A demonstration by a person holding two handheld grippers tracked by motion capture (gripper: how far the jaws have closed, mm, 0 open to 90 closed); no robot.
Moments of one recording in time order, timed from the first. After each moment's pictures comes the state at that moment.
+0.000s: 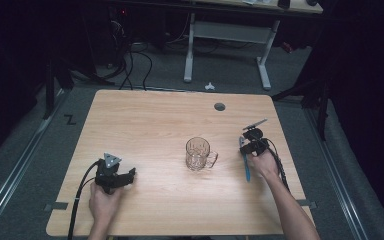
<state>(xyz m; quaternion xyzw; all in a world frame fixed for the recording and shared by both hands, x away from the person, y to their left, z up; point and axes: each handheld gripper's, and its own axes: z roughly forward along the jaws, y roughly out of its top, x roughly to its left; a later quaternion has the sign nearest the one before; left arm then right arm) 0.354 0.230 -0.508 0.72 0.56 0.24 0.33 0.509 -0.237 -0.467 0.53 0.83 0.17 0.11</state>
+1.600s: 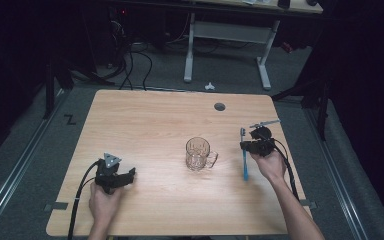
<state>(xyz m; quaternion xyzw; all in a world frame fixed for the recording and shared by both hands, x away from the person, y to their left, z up) 0.354 0.230 -0.508 0.72 0.56 0.24 0.33 0.477 -0.244 -0.427 0.49 0.82 0.29 0.13</state>
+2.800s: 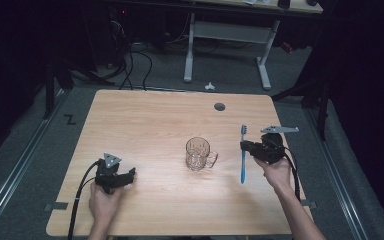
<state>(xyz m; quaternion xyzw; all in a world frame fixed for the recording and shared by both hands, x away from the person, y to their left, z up) 0.354 0.230 -0.508 0.72 0.56 0.24 0.33 0.430 -0.254 -0.396 0.45 0.78 0.41 0.12</state>
